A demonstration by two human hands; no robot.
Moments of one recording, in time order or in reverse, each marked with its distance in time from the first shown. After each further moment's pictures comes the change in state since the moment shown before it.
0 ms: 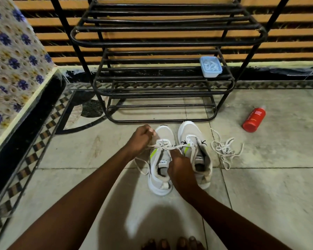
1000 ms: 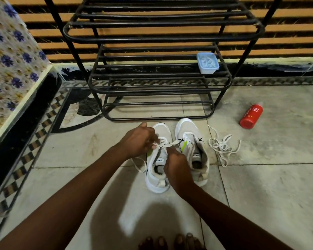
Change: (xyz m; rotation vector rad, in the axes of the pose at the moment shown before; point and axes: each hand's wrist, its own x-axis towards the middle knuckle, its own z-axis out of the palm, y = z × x) left_hand 0.004 0.000 -0.017 1.003 -0.232 0.546; right_hand -0.002 -0.004 0.000 -0.019 -0.001 -0.003
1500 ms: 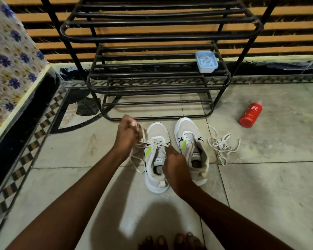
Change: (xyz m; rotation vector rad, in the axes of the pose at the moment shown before) left_hand -0.010 0.008 0.004 -1.208 0.596 -0.570; right_hand 0.000 0.000 0.000 -0.001 -0.033 -0.008
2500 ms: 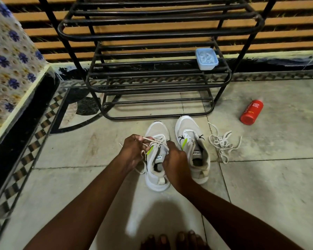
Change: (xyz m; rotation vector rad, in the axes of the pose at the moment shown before) left_hand -0.016 -0.030 0.014 -0.318 0.082 -0.557; right_hand 0.002 -0.007 -0.002 0.036 0.069 0.092
